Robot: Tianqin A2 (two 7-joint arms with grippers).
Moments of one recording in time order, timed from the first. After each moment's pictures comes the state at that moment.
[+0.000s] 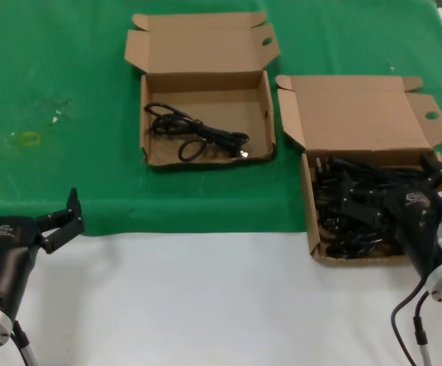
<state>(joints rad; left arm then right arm) 0.00 -0.30 1.60 -1.60 -1.80 0.00 0.00 0.05 0.29 -1.61 1.55 1.79 -0.03 -0.04</state>
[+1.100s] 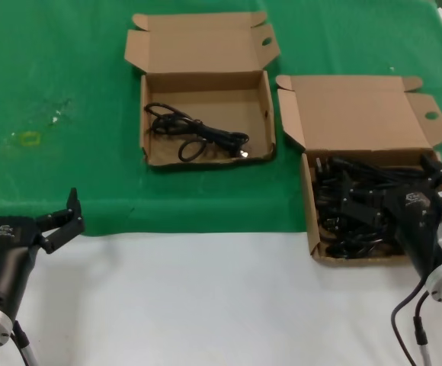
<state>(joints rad) 0.00 -0.30 1.60 -1.60 -1.80 0.00 0.00 0.05 0.29 -1.61 1.55 1.79 -0.03 -0.04</state>
